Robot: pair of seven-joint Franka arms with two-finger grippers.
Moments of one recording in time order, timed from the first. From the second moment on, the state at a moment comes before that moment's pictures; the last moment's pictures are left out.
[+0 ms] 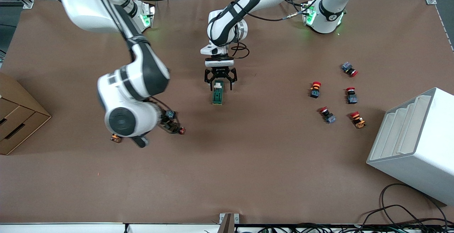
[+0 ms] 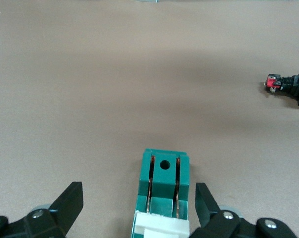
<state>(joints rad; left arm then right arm) -0.83 0.71 -0.33 -1.83 1.55 2.23 -2.31 0.31 0.69 0.04 -1.12 0.08 1.48 1.04</state>
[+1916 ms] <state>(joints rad) -0.70 0.60 -0.34 -1.75 1.28 2.27 -1.95 -0.15 0.25 0.06 -1.21 -0.02 1.23 -0.11</state>
